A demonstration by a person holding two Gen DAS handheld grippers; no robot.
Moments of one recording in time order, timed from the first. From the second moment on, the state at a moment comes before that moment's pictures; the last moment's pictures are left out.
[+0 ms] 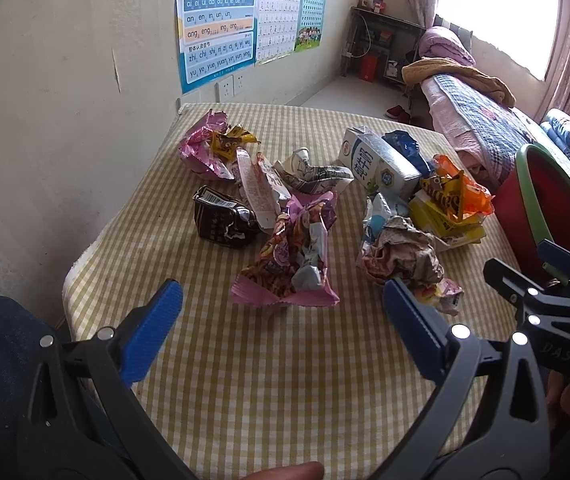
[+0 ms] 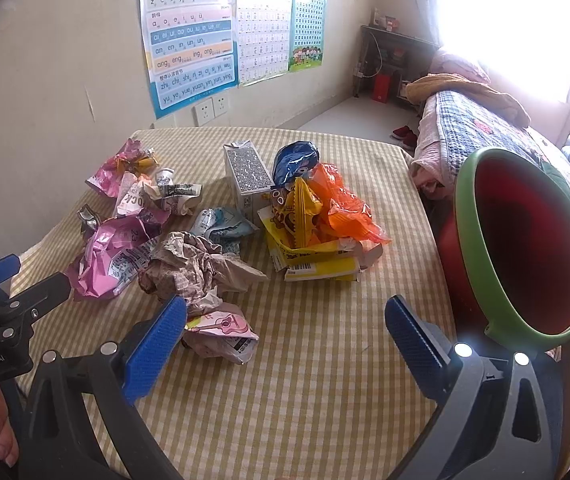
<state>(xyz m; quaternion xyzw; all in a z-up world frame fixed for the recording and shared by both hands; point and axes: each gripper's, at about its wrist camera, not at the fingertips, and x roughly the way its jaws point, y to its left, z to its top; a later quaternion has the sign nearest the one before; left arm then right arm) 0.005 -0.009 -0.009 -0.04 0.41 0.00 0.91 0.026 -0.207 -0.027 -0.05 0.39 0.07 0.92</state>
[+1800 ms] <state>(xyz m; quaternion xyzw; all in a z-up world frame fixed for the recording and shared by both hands) 0.018 0.000 -0.013 -0.06 0.44 -0.01 0.90 0.043 -0.209 -0.031 -0.04 0.42 0.08 0.90</state>
